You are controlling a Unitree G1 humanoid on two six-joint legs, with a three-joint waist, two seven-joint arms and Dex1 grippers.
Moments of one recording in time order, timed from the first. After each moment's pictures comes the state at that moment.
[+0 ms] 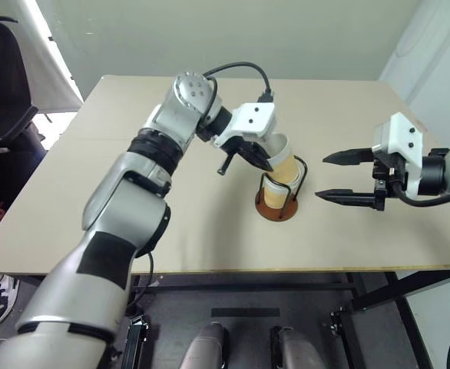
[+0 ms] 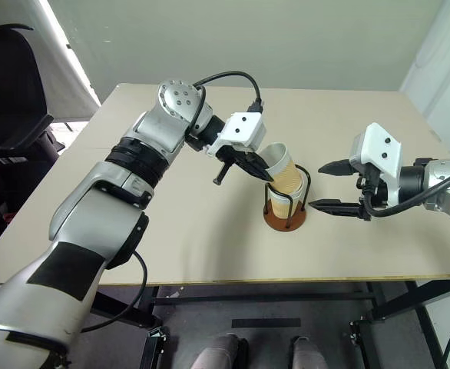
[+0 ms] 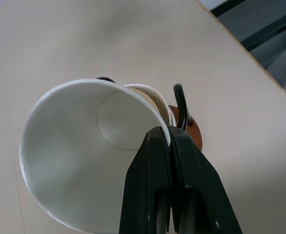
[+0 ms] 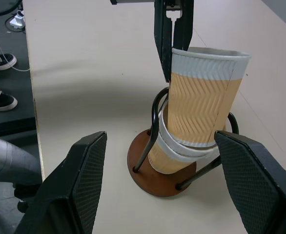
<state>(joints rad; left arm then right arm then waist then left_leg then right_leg) -1.51 0.35 -0.48 1.08 -0.04 -0.27 -1.57 -0.60 -1.06 -0.06 -0.38 0.59 0.73 1.08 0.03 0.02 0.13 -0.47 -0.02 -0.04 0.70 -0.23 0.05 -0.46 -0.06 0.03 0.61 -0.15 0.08</state>
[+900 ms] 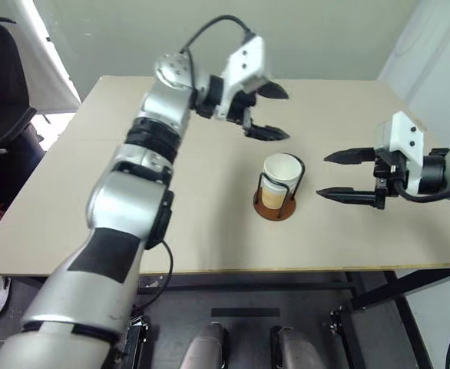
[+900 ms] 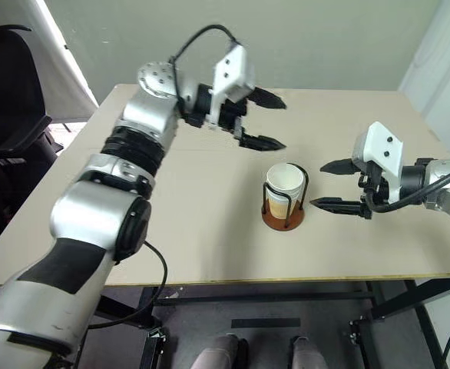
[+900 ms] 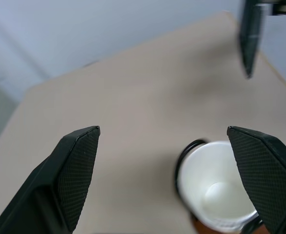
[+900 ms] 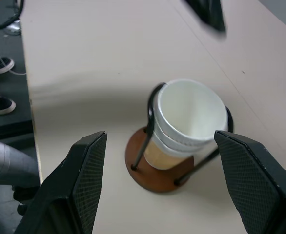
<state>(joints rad) -1.54 0.35 -0.12 1.12 -0.05 -0.08 -1.36 -0.60 -1.06 -0.06 -0.33 0.58 0.72 1.08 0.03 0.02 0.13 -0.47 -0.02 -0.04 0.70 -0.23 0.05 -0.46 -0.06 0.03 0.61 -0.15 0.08</state>
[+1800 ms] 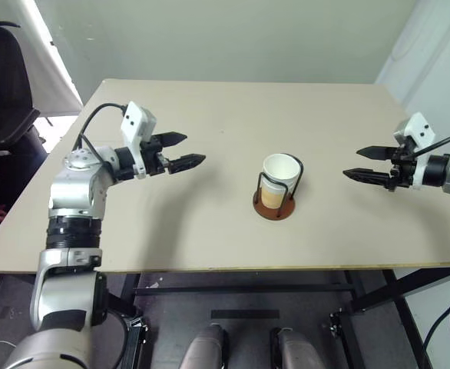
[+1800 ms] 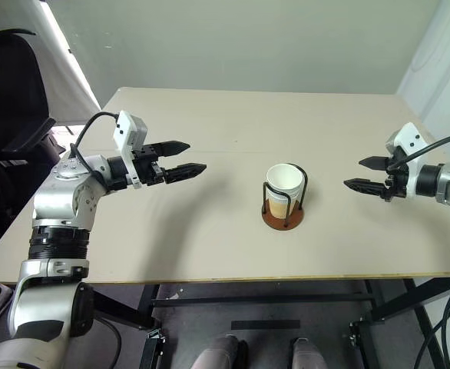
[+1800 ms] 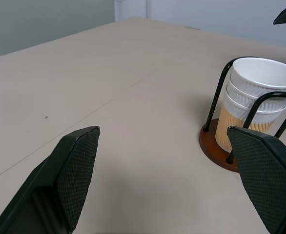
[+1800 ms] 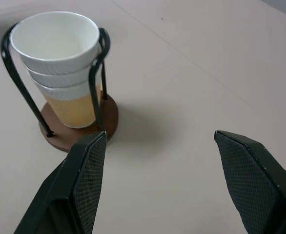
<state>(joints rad) -0.83 0.62 0.12 0.37 -0.31 0.47 -1.08 -0.72 -0.95 -0.02 0.31 0.35 0.45 1.14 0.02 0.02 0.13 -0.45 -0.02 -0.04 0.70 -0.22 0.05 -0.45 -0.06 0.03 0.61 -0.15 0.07</state>
